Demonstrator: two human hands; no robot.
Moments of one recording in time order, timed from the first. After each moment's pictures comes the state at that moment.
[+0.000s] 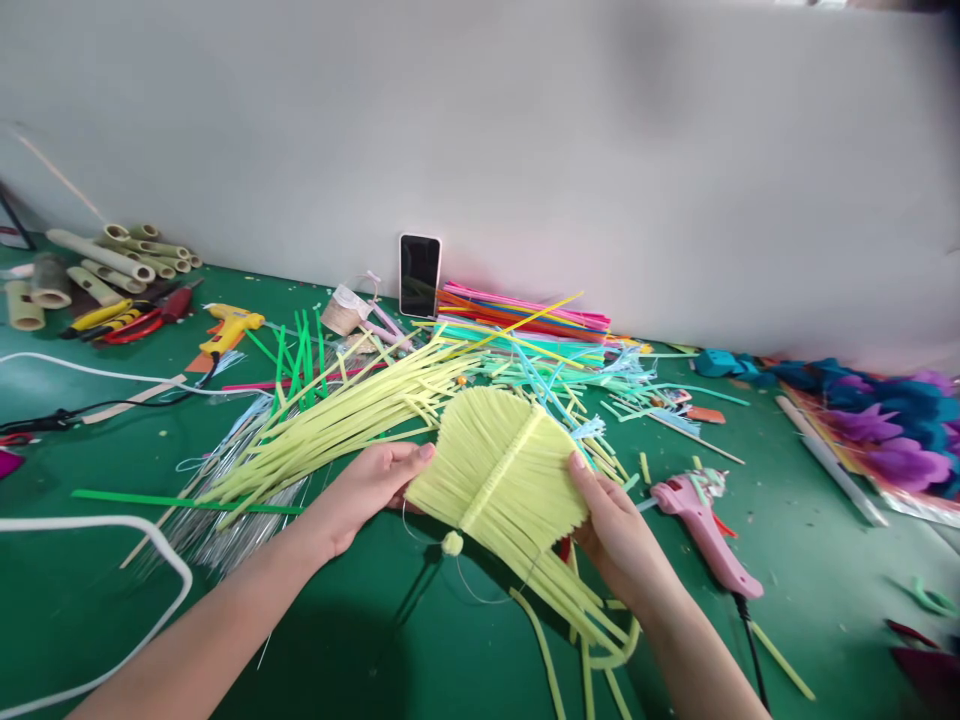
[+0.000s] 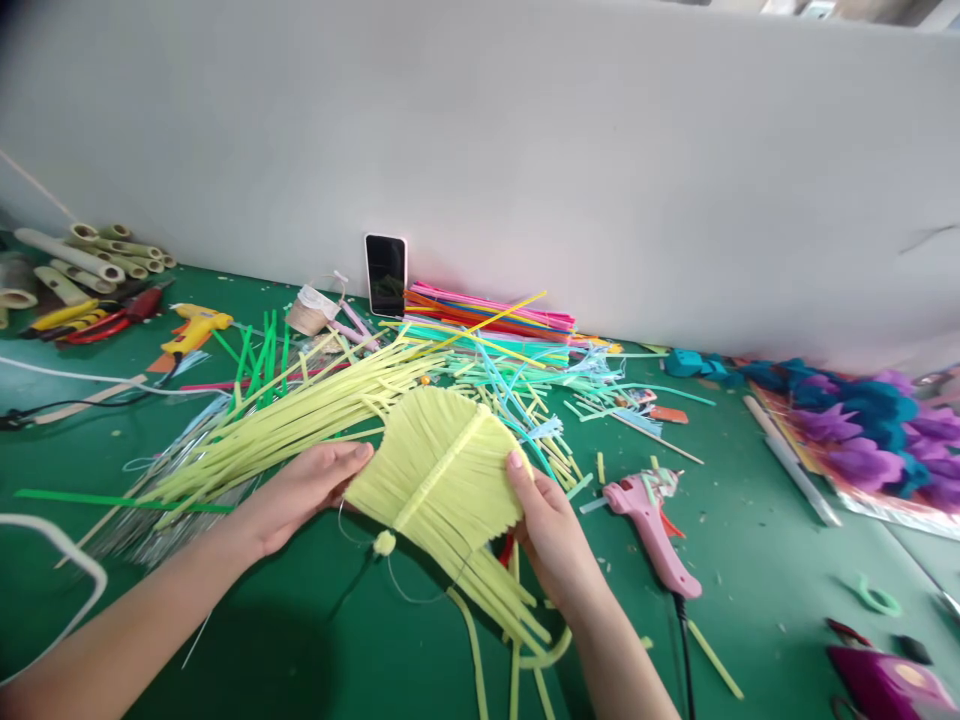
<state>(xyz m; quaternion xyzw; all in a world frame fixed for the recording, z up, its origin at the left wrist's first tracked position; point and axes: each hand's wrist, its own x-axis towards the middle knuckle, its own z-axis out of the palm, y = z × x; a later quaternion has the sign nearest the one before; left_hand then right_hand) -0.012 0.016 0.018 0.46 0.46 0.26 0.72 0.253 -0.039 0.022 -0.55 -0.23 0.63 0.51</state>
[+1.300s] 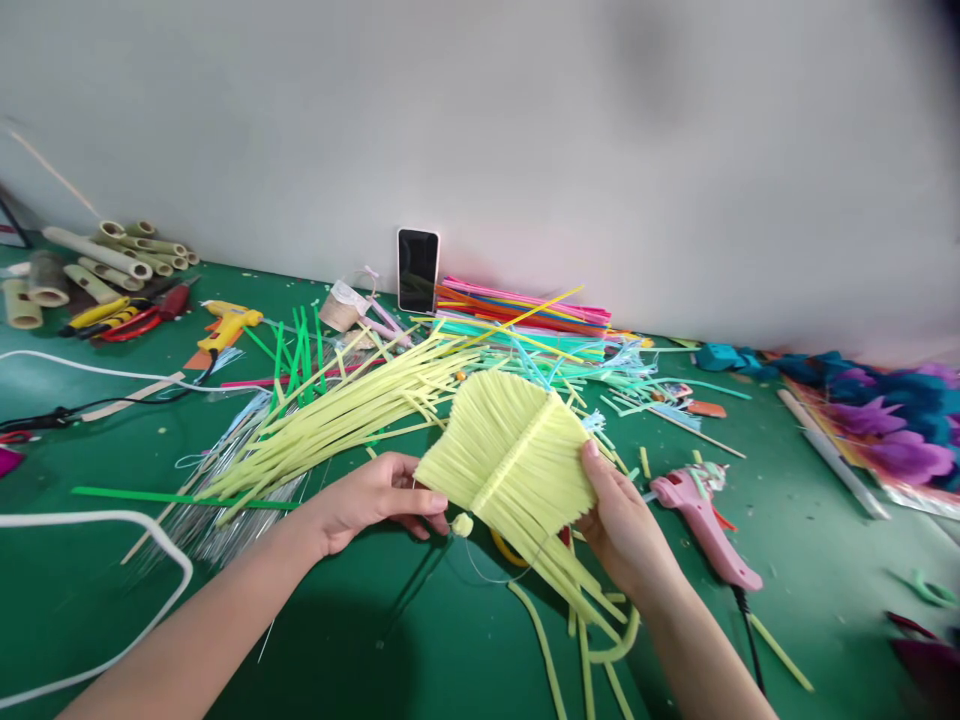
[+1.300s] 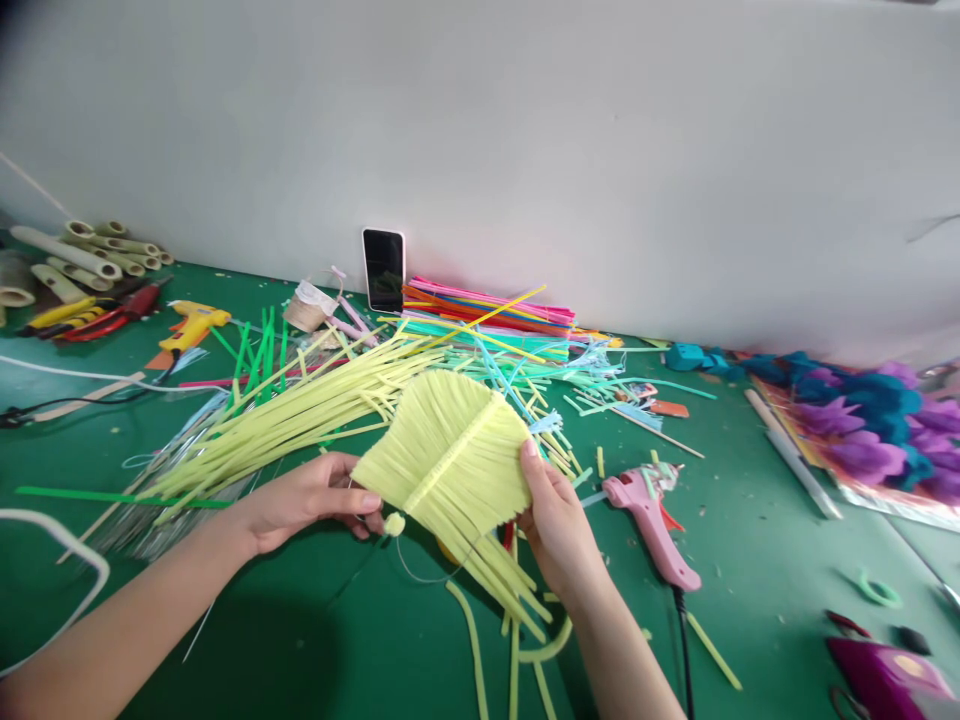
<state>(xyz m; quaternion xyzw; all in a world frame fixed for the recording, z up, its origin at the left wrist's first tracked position) -0.014 0.016 0.018 0.46 0.40 0.17 0.78 0.260 -0.036 0.014 -0.56 -0.19 0.60 0.54</state>
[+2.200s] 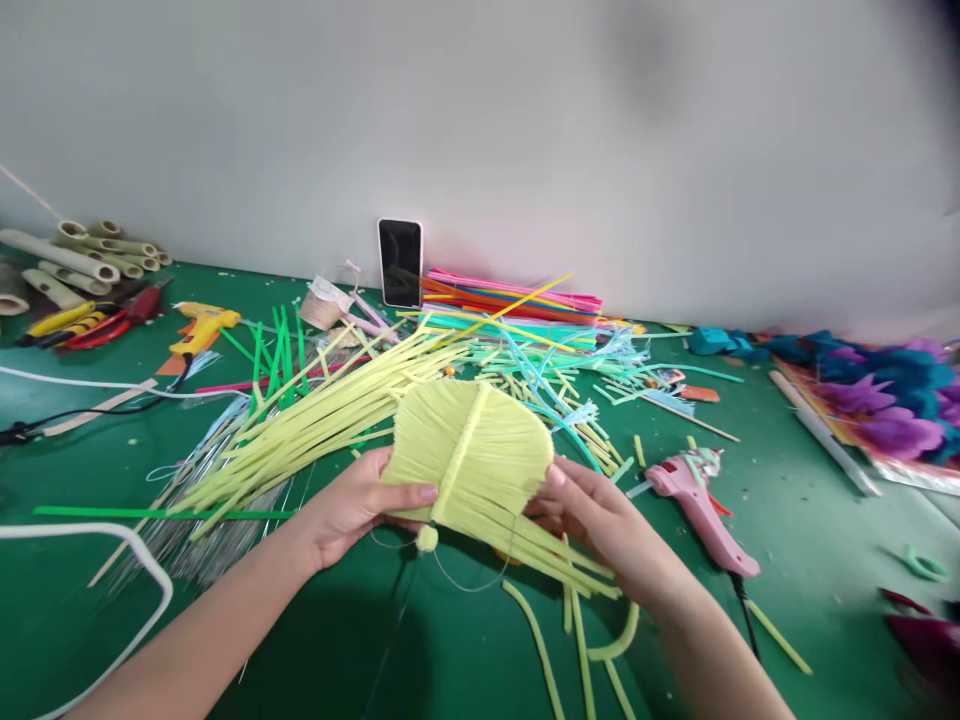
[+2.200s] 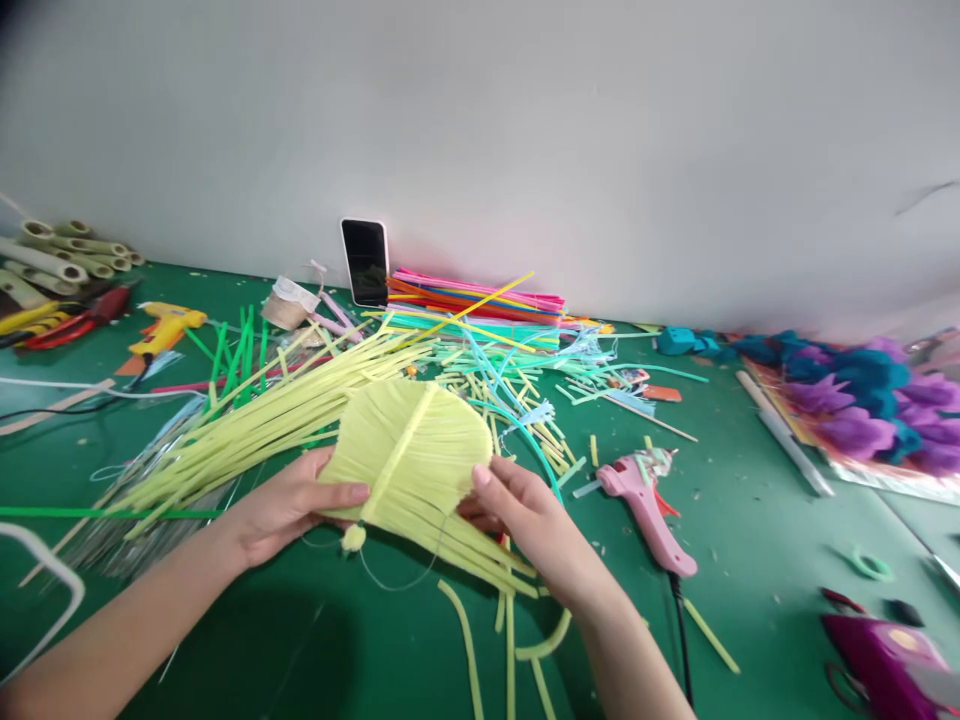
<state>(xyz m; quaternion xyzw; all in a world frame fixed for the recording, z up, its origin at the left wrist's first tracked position) -0.006 0.012 0.011 0.39 0.43 0.23 0.78 0.260 -0.044 0.022 -0.50 -0.38 0.67 0.40</state>
